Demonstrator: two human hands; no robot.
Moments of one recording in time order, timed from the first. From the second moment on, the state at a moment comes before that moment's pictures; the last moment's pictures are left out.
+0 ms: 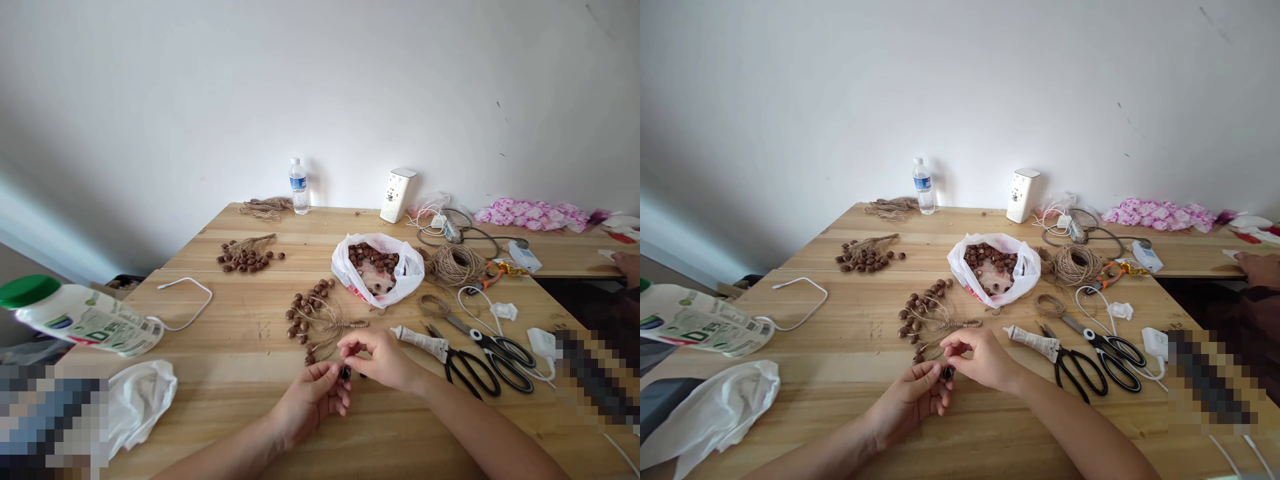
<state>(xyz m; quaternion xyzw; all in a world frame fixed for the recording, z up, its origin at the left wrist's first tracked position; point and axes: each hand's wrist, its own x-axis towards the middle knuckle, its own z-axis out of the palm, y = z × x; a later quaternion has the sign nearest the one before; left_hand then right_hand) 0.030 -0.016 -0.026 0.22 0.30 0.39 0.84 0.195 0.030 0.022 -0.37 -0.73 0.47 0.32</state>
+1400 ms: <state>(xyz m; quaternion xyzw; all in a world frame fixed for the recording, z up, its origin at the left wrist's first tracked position) 0.030 -0.018 -0.032 0.27 0.36 0.38 0.81 0.197 0.025 0.025 -0.36 -0.78 0.44 0.26</state>
